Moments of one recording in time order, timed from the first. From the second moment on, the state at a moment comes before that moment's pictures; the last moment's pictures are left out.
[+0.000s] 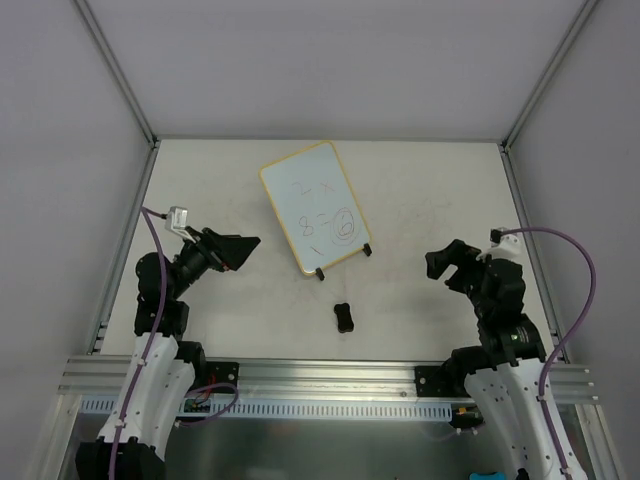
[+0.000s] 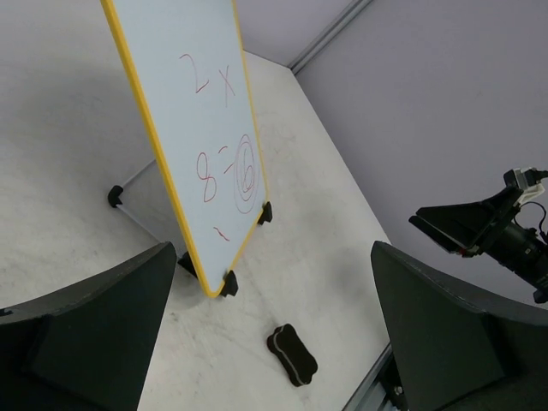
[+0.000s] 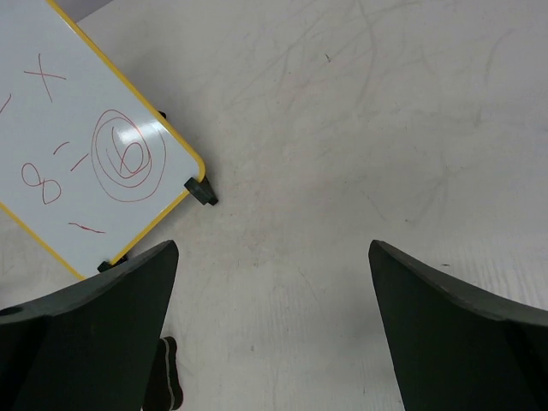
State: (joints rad) left arm 0.01 0.54 0.31 0.29 0.65 -0.79; right arm 0.17 0.40 0.51 -0.49 0.03 0.48
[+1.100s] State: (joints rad) left arm -0.12 1.23 0.30 0.82 0.54 -0.65; right arm 1.17 0.95 0.57 -0.53 0.42 0.72
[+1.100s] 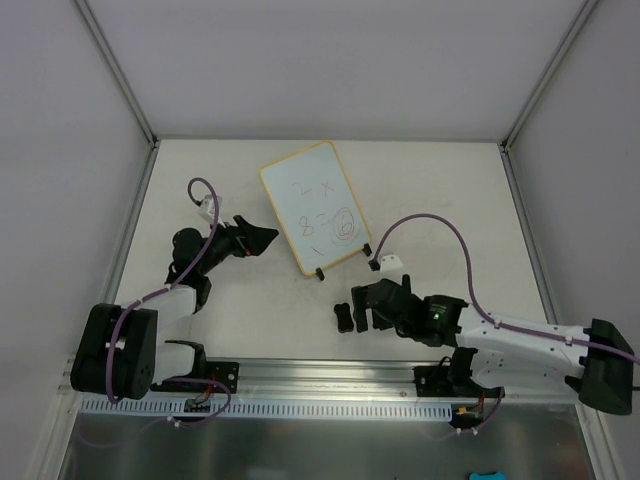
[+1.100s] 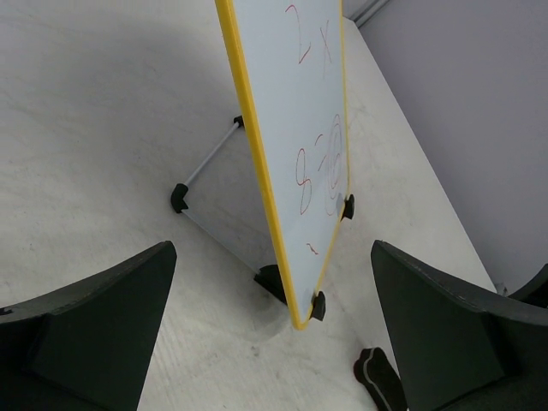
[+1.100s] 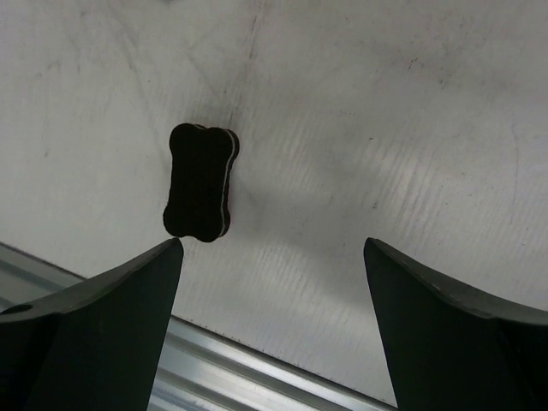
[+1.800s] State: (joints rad) left arm -0.02 1.37 0.34 1.02 0.63 -0.69; right arm 1.25 1.42 0.80 -0.49 0.48 0.81
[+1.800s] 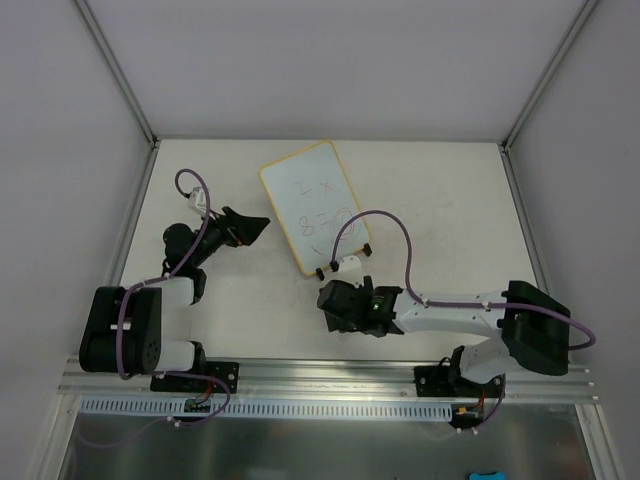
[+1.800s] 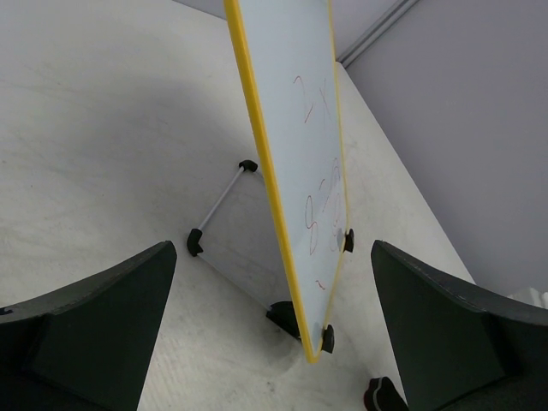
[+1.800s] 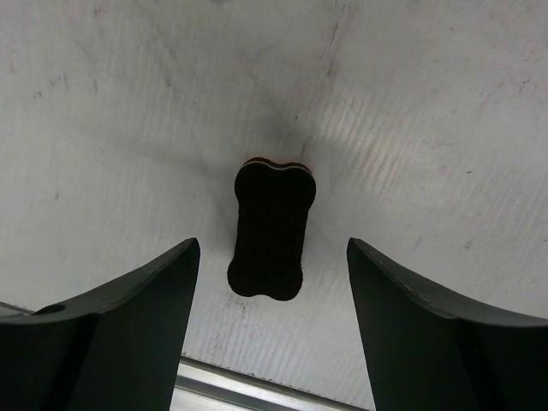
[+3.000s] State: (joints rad) left arm -0.02 1.32 0.33 1.01 0.63 -0.69; right arm 1.23 1.52 0.77 -0.40 0.41 0.88
